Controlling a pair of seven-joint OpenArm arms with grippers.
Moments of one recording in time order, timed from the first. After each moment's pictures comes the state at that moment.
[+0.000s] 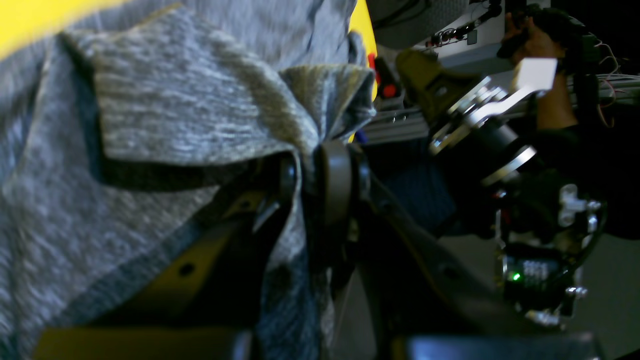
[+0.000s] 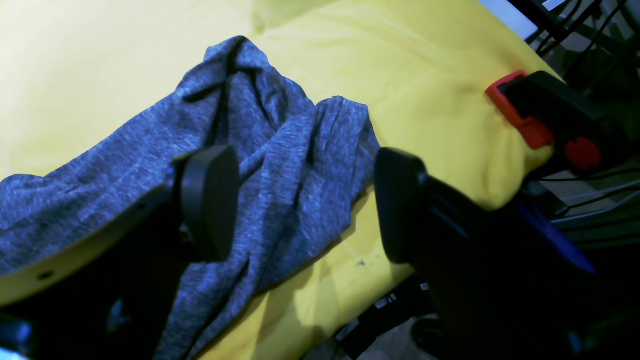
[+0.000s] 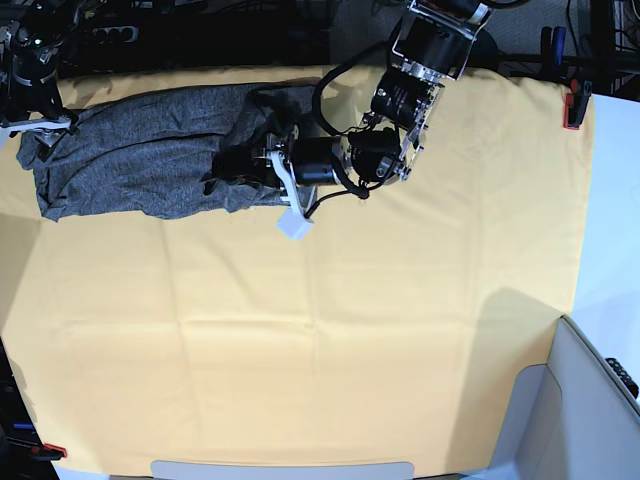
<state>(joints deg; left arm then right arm) -5.9 1.4 20.7 76.8 -68.4 -18.6 58.1 -20.9 1.6 46.5 113.1 16.4 6.1 -41.5</state>
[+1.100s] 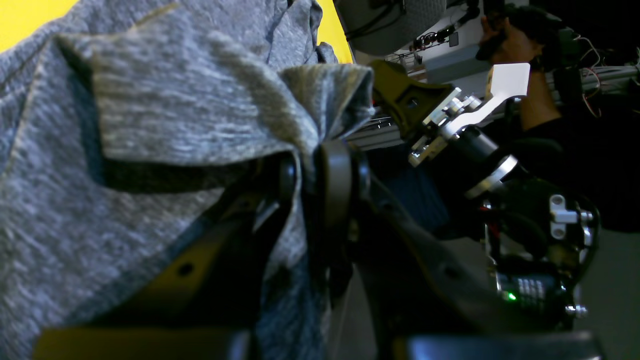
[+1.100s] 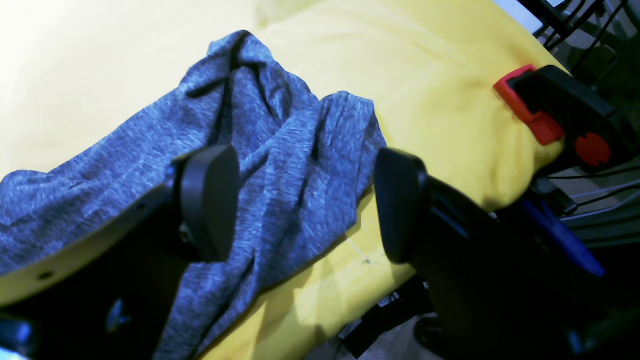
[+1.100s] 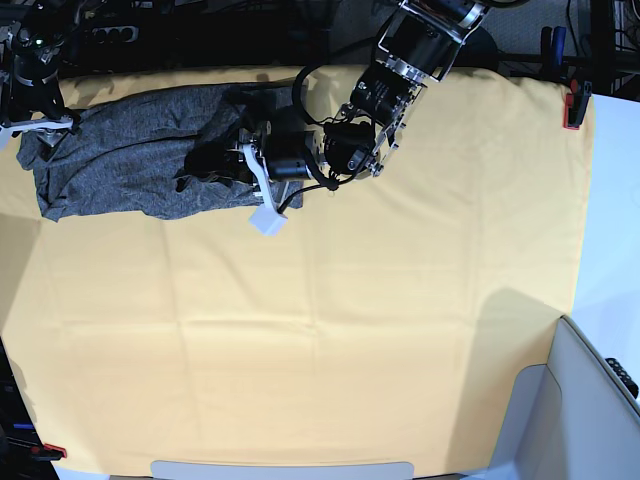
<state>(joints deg) -6.9 2.8 27.5 75.0 -68.4 -18.6 51.4 -20.9 1.5 46.3 112.8 16.6 6.1 -41.5</state>
